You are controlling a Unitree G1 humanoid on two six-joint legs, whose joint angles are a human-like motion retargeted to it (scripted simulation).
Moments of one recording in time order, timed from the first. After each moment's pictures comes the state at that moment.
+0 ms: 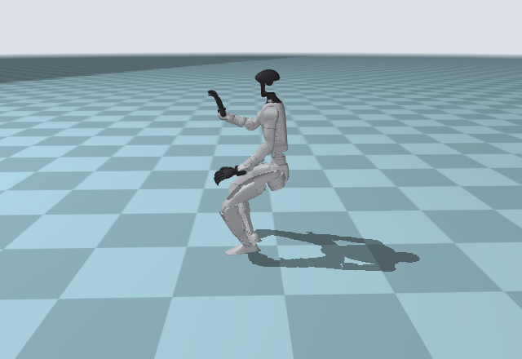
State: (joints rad) left arm -0.22 0.16 -0.17 0.80 0.76 -0.13 0.54; right arm -0.86 -0.36 -0.10 0.40 -0.81 -0.09 -0.89; waist -0.09 -0.10 0.08; left_leg -1.09 0.18 0.40 1.48 -0.43 0.13; right_leg -1.12 -0.58 -0.33 1.61 -0.50 -0.16
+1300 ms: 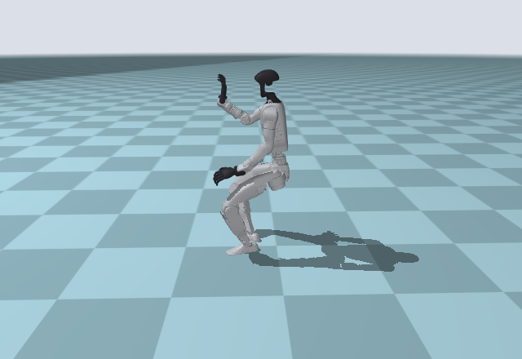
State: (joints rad) left arm -0.24 0.17 -0.16 0.81 0.76 -0.13 0.54; right arm -1.12 -0.33 -0.23 0.37 -0.84 -0.02 -1.07; waist -0.11 -0.12 0.09; left_leg -1.09 0.17 0.40 1.48 -0.43 0.13; right_leg -1.13 -0.58 -0.32 1.61 -0.50 -0.15
